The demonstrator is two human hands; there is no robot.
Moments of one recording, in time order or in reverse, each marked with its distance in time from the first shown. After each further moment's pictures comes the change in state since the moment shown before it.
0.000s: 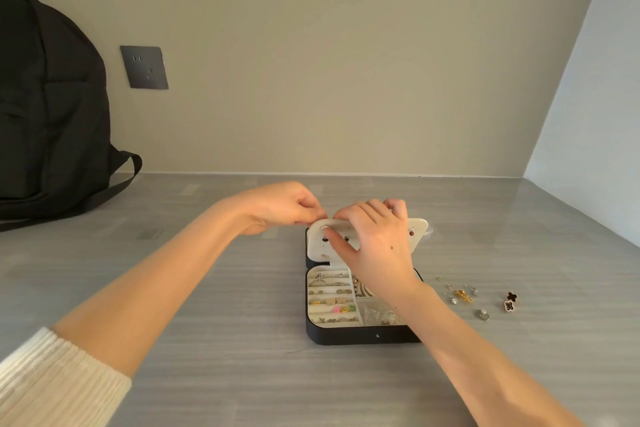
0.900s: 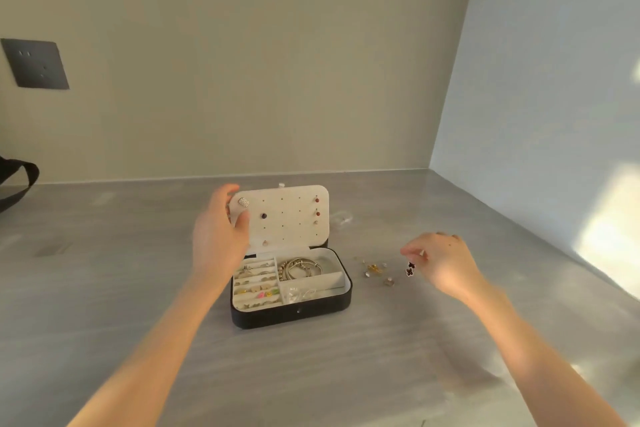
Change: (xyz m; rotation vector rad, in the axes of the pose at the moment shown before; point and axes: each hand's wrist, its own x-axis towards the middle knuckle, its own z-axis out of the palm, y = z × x) left_hand 0.009 -0.016 0.086 -0.140 0.913 0.115; right_hand -0.079 0.121 -0.138 -0.308 -0.757 0.646
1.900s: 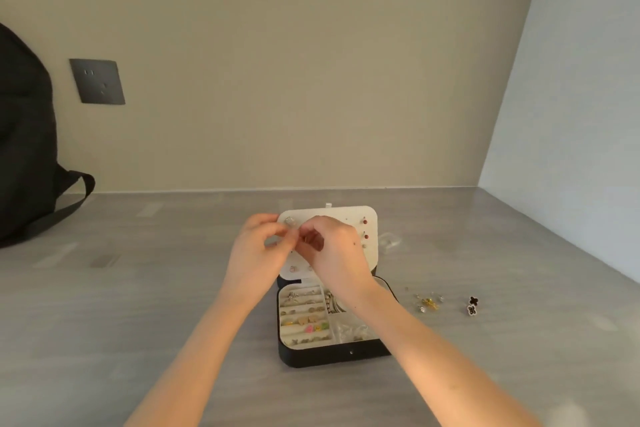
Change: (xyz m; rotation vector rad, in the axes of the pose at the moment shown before) left_hand 0.010 -0.004 -0.018 -0.103 -0.188 -0.041; right_hand 0.036 -0.208 0.023 0.724 0.247 -0.438
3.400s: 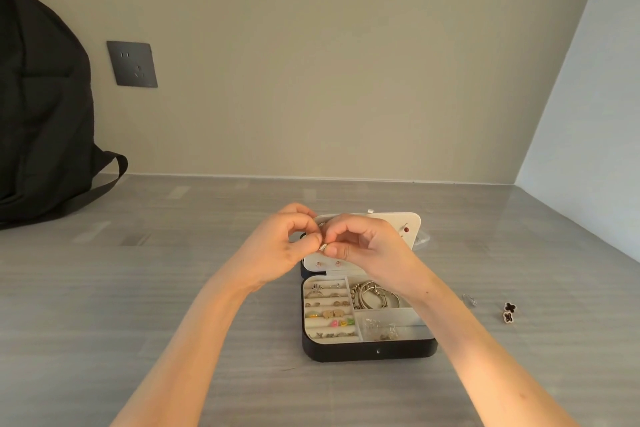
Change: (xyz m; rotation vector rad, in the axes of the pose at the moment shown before) left_hand 0.004 0.002 -0.025 -0.119 -0.386 0.029; right_hand 0.001 0.019 -0.016 0.661 -0.353 -0.007
